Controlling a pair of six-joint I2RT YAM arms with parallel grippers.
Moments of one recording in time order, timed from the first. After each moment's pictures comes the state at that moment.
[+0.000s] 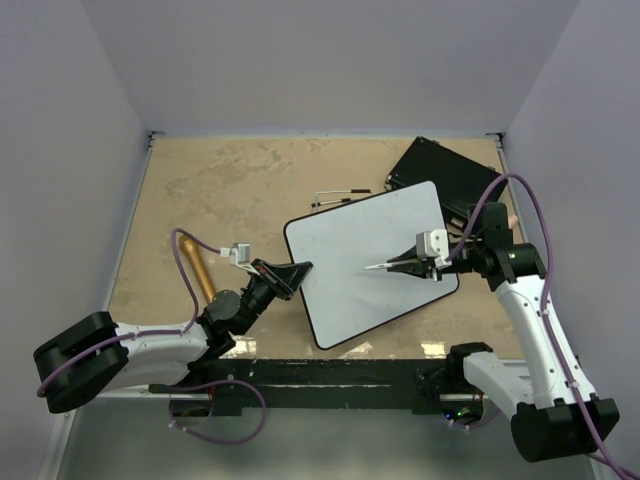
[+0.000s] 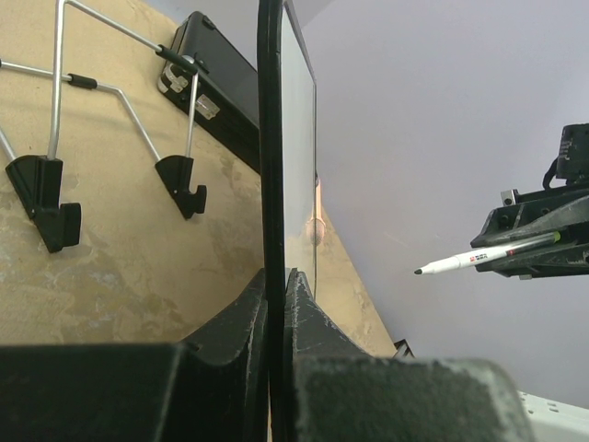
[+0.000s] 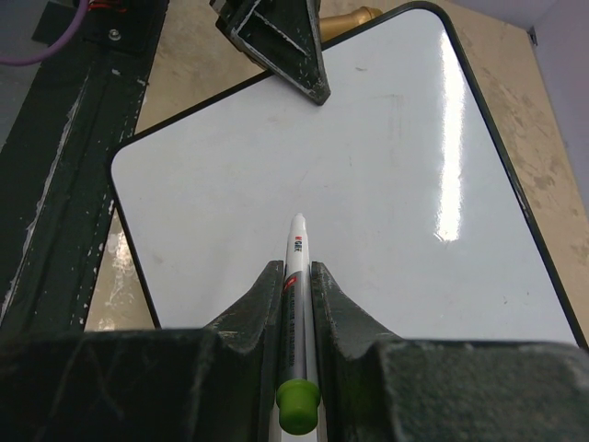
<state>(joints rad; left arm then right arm) -0.98 1.08 0.12 1.10 -0.35 -0.83 0.12 0.94 0.98 -0.97 -1.23 -1.23</state>
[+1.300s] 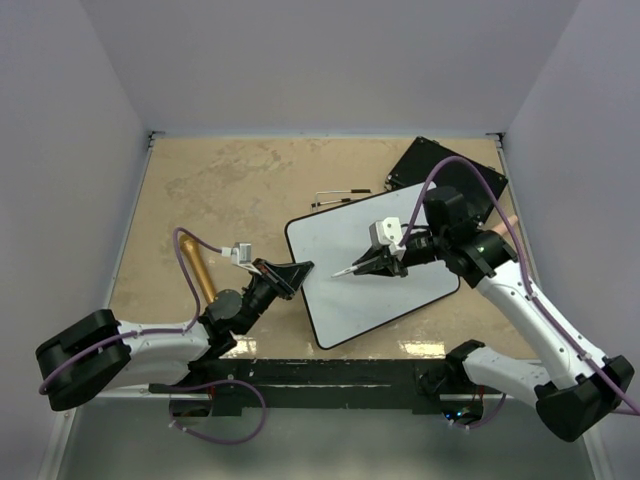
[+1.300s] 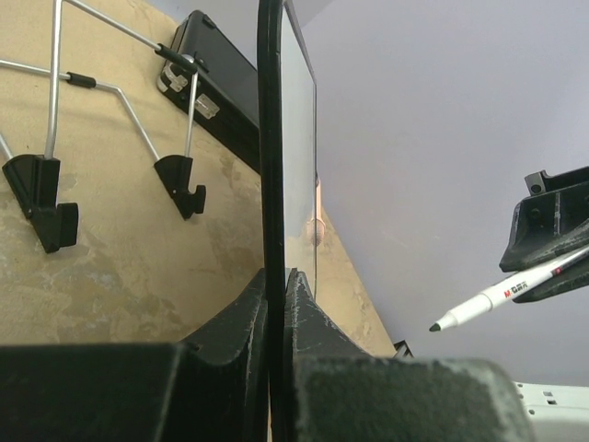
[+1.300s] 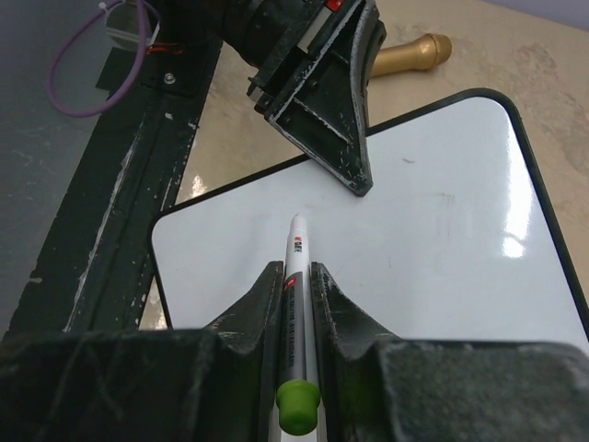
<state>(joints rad) -0.99 1.10 0.13 1.11 -0.36 -0.83 0.50 1.04 1.06 -0.69 -1.01 -0.79</state>
